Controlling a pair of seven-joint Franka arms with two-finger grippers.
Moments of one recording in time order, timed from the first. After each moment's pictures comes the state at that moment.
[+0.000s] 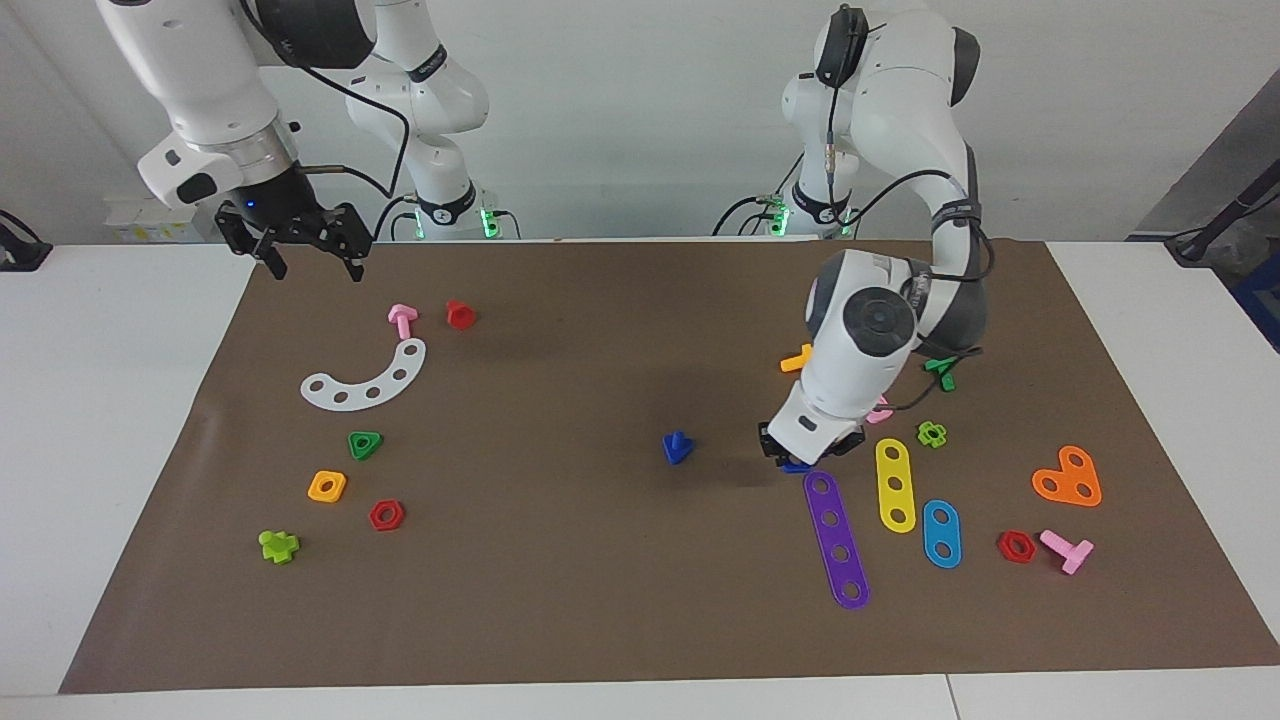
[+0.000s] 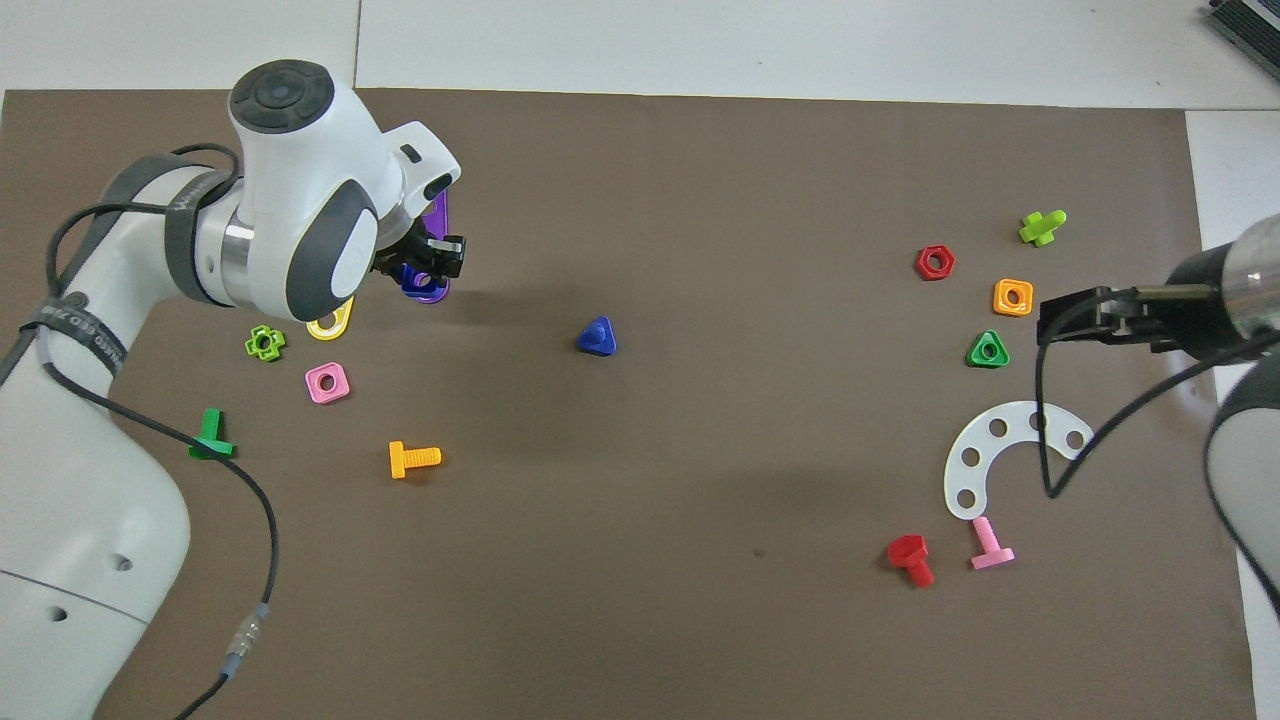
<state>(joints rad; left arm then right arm) -0.18 0.52 -0.12 -1.50 0.03 1.90 -0.14 0.05 -0.03 0.08 -1.66 -0.01 1.68 0.22</state>
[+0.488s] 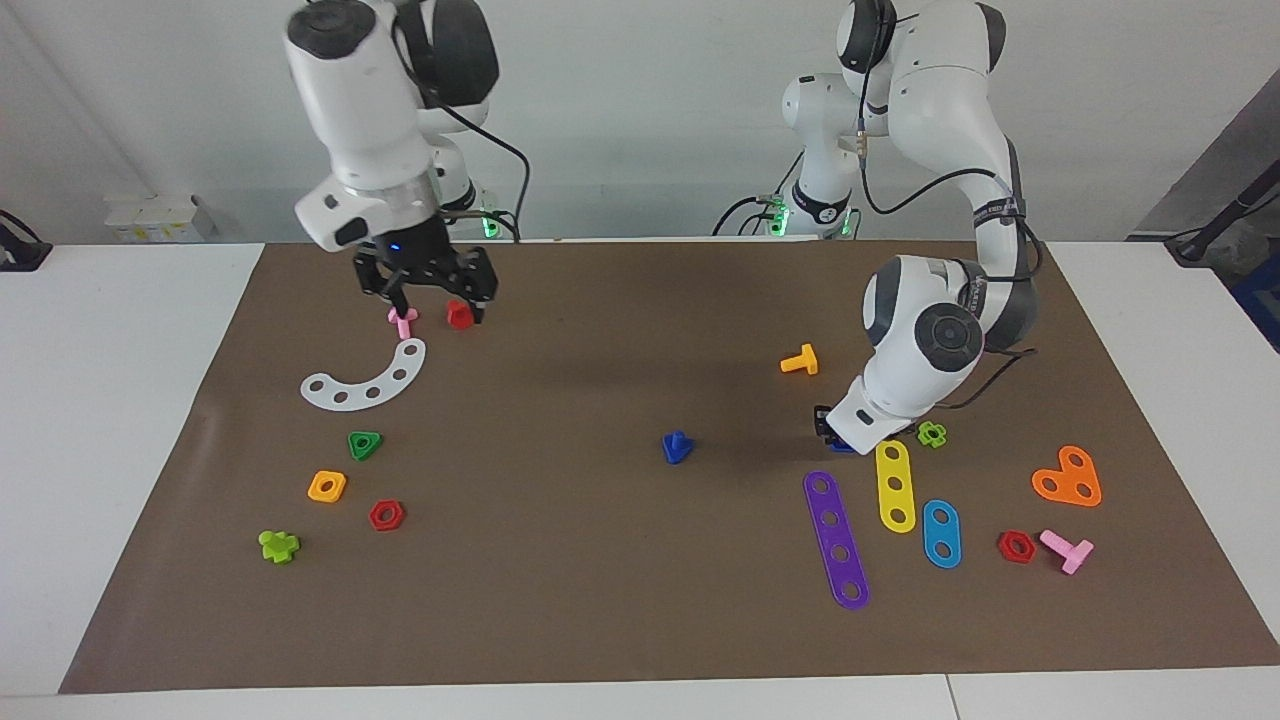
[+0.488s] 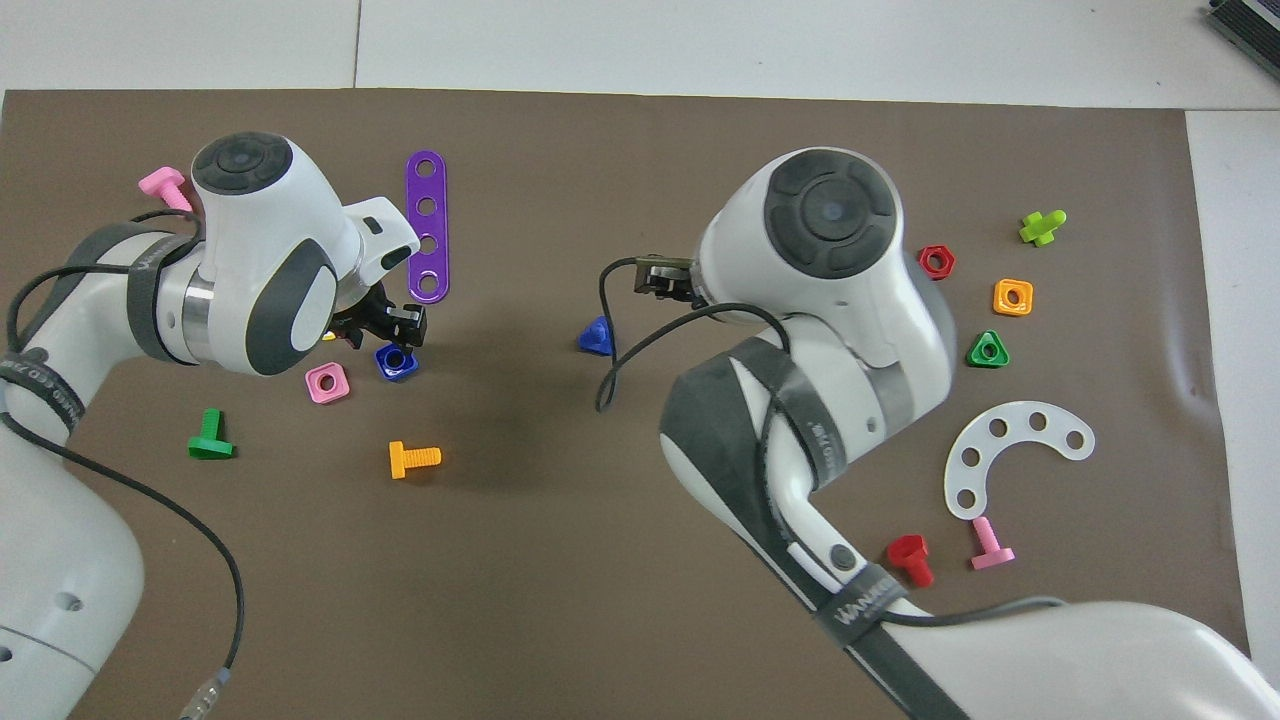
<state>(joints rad) -0.14 0.41 -0.12 -1.71 0.03 1.91 -0.08 0.32 0.40 0.22 -1.51 -0.09 2.07 0.71</state>
